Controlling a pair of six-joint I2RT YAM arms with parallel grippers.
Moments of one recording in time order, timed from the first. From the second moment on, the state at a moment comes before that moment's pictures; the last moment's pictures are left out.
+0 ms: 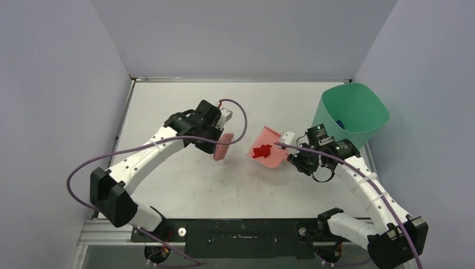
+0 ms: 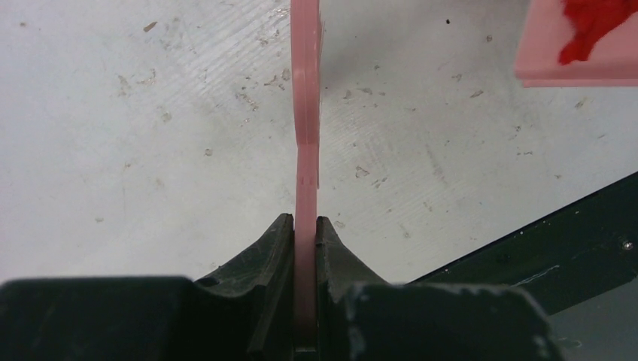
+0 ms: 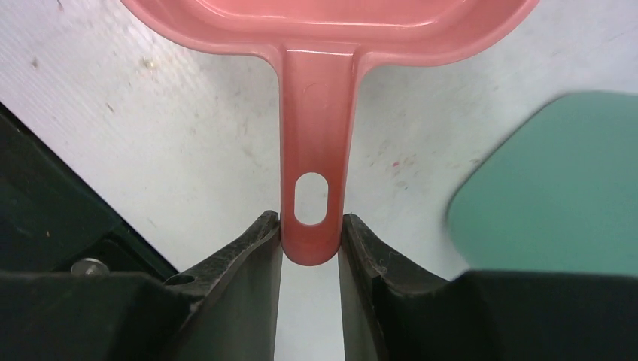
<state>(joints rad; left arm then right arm) -0.70 1.53 1.44 -1.01 -0.04 -0.14 0.37 1.09 0.93 -1.03 -0.17 -0.67</state>
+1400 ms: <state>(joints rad) -0.46 0.89 0.80 -0.37 0.05 -0.31 0.19 1.21 1.27 -0.87 -0.39 -0.48</state>
